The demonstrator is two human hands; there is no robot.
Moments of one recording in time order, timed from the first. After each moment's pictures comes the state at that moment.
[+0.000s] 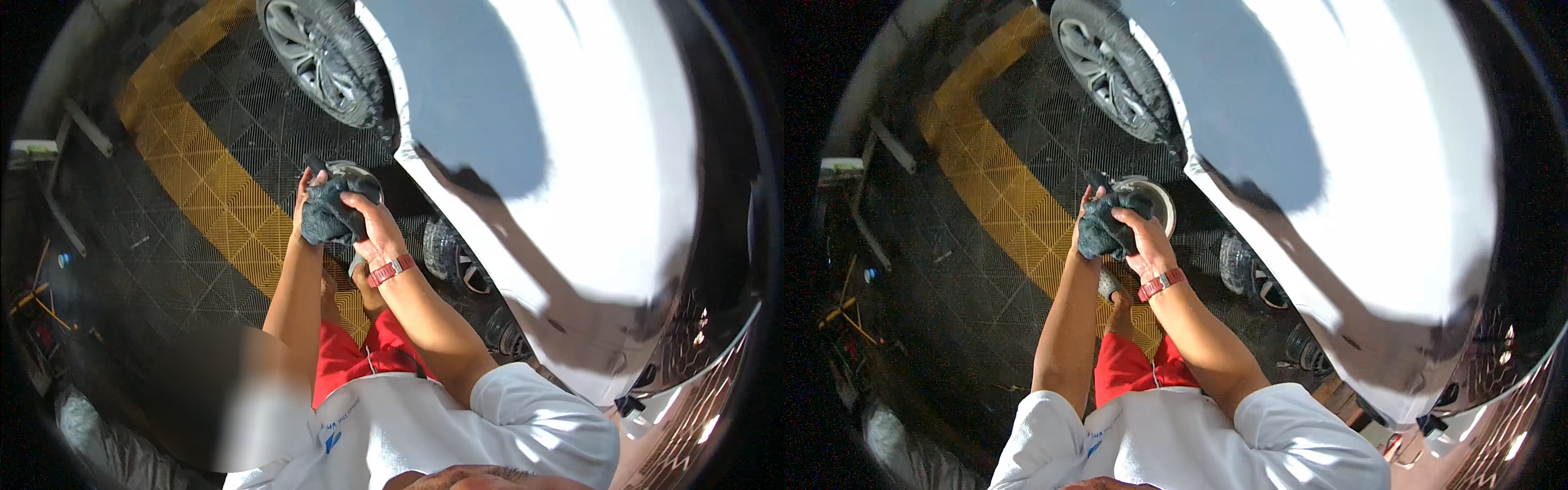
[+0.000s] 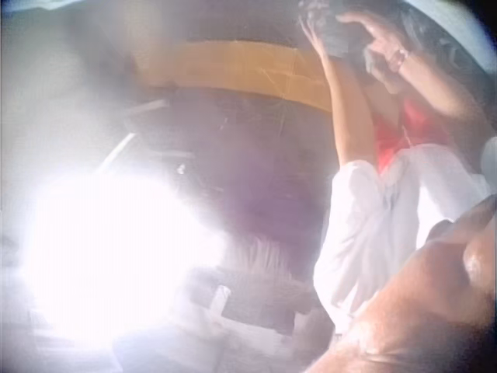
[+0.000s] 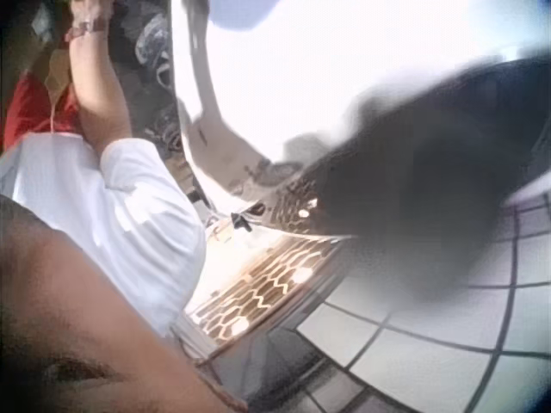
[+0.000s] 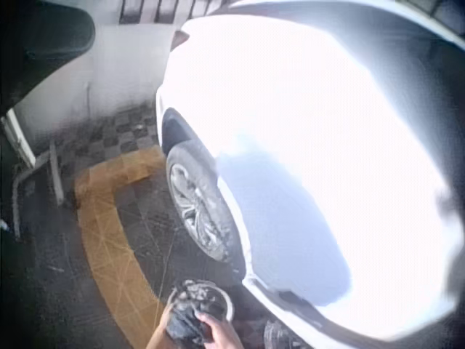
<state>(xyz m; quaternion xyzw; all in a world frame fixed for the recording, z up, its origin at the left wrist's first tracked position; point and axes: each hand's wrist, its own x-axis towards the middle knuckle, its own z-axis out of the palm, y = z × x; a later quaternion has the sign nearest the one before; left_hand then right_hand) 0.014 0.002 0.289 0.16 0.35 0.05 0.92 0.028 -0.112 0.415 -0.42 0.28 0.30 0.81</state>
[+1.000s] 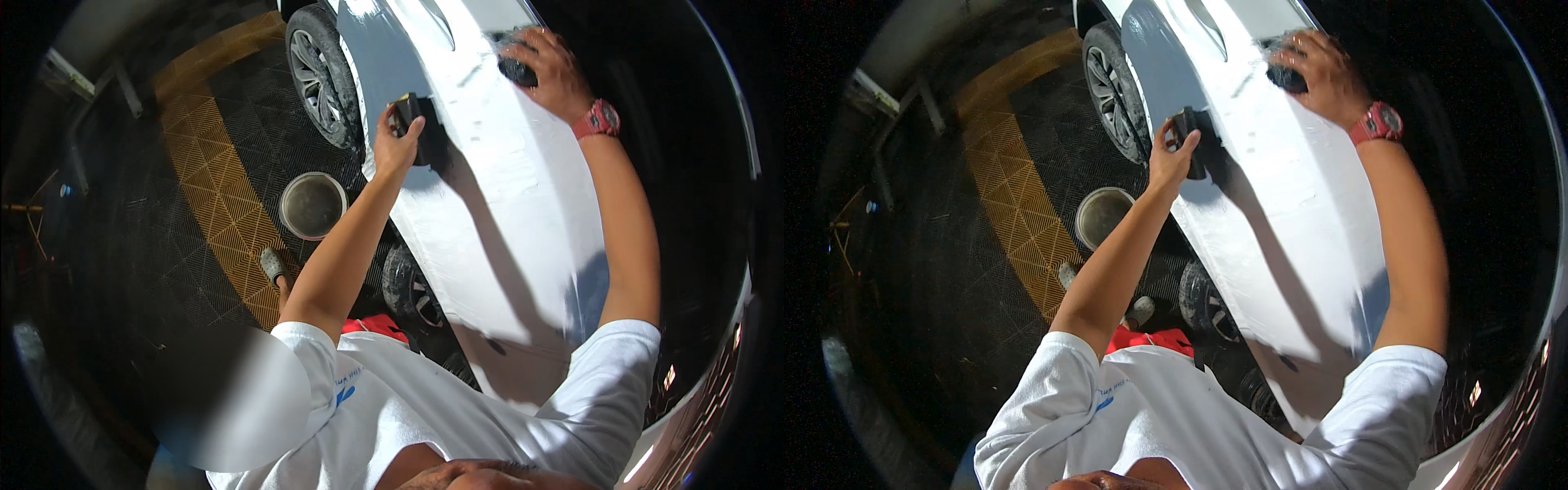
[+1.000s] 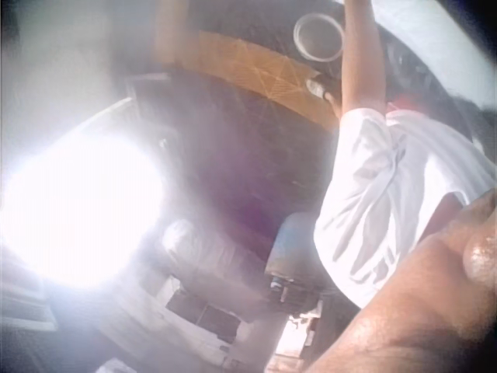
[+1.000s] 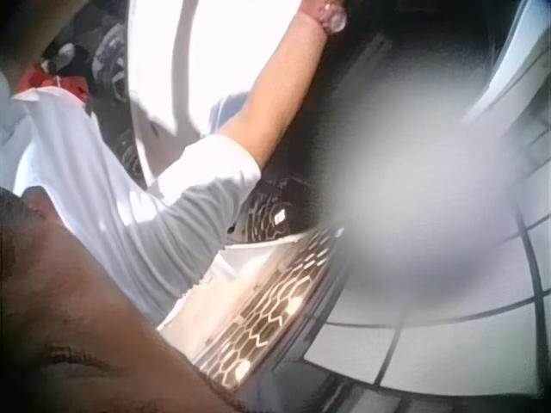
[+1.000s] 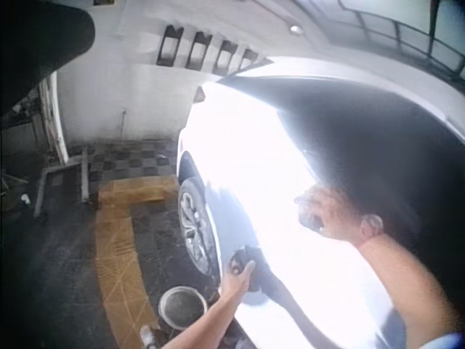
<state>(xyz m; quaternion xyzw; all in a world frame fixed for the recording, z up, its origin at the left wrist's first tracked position) 0.129 -0.204 0.549 0.49 0.31 0.17 0.80 0.294 -0.340 0.826 0.73 0.61 0.24 0.19</state>
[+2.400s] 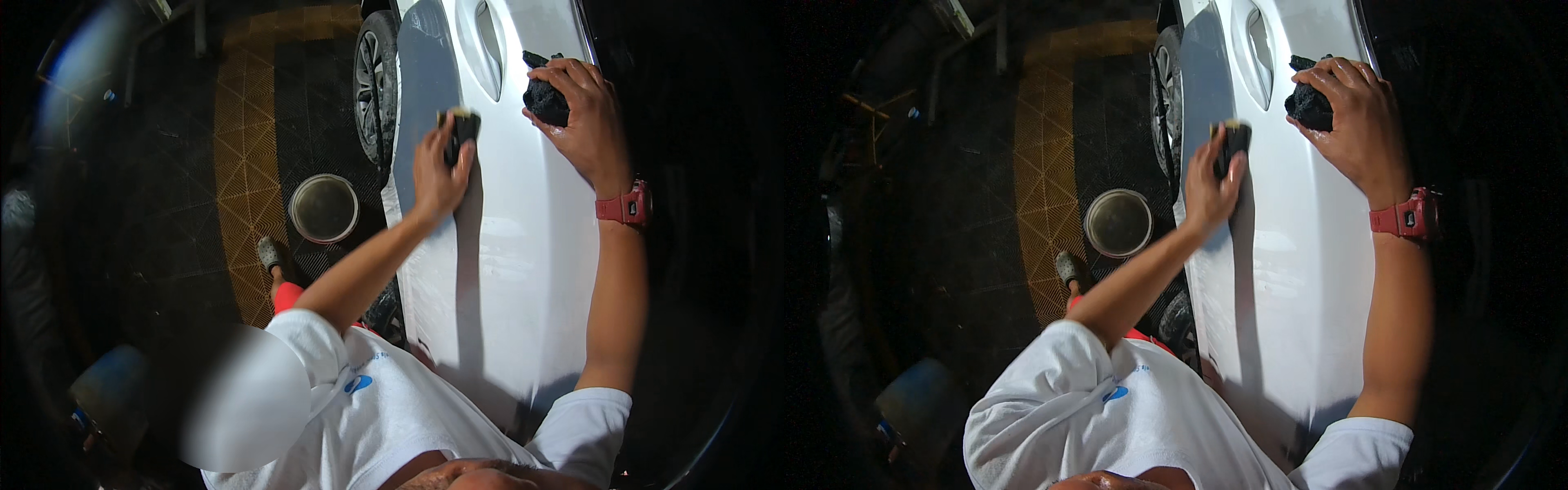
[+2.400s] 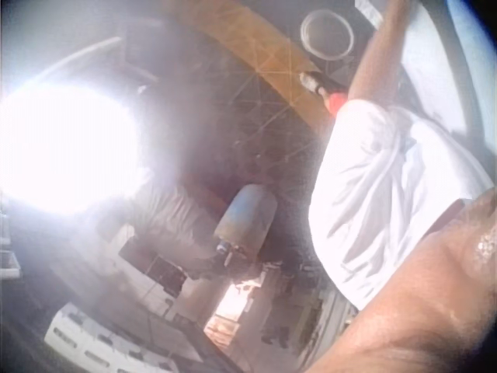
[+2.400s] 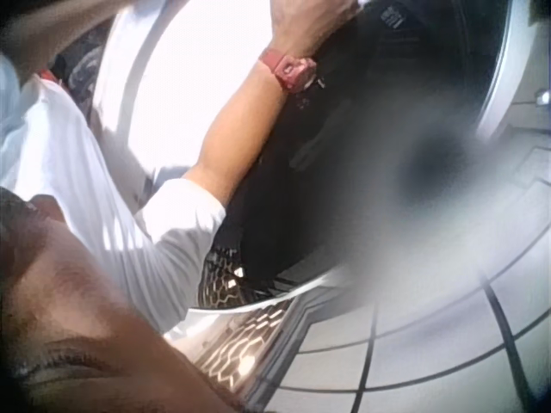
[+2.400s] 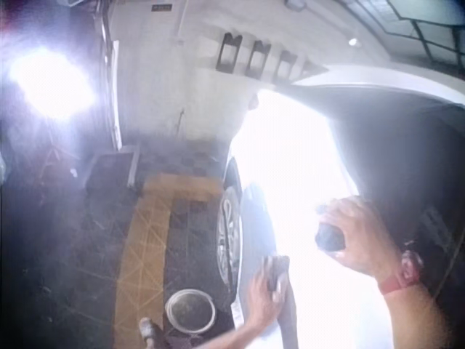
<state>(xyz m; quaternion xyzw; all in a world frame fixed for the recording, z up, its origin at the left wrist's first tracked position) 0.201 -0.244 0.548 0.68 0.30 0.42 0.52 0.317 -0.304 0.817 0.75 0.62 0.23 0.08</state>
